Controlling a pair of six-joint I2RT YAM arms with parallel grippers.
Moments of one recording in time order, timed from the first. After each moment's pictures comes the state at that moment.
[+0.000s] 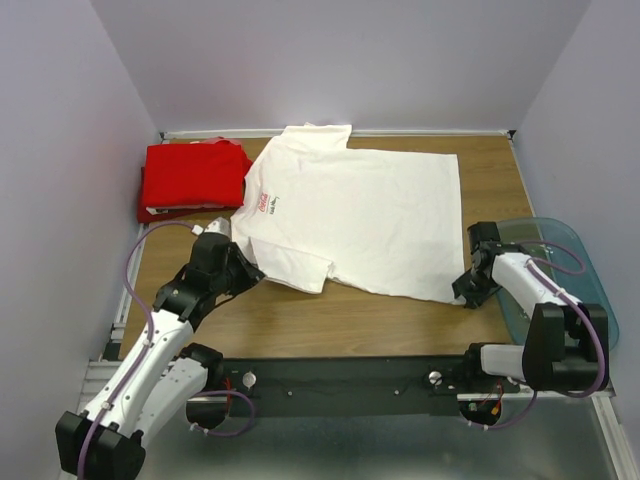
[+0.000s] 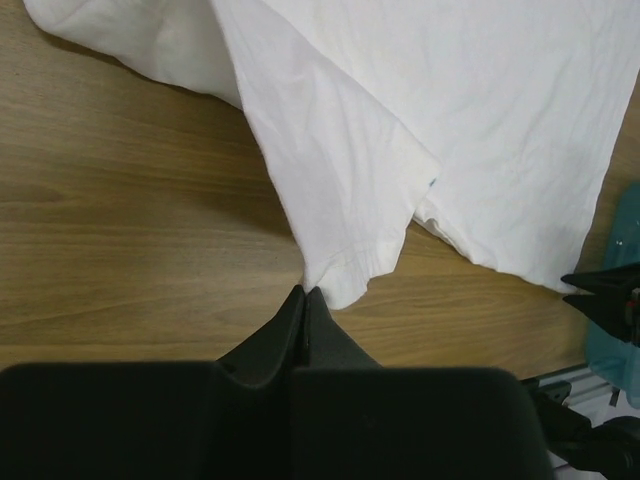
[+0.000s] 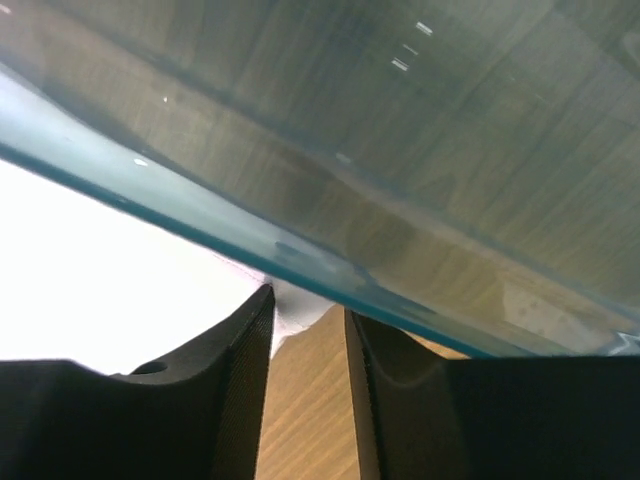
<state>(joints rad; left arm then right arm) -0.35 0.75 0.60 -0.57 0.08 -0.79 -0.02 1.28 0.64 -0.79 0.22 0.95</state>
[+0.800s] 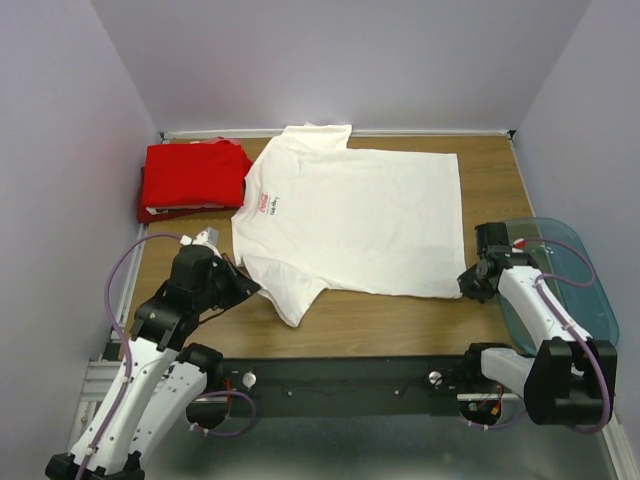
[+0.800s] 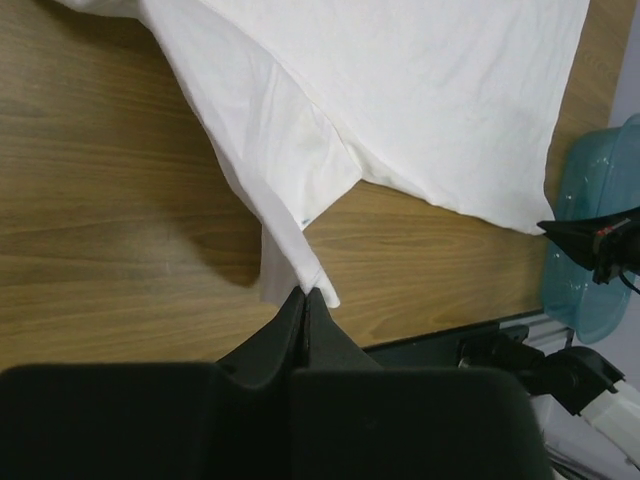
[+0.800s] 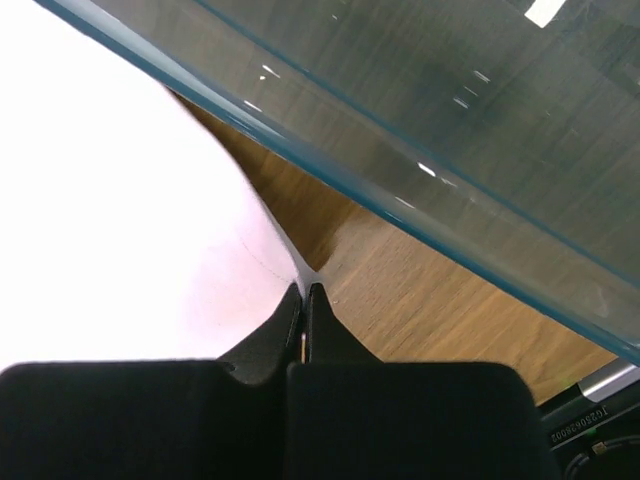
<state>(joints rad) -0.35 0.56 0.68 -0.81 0.15 -0.82 -0.02 1.12 0.62 -0.76 0.22 0.95</state>
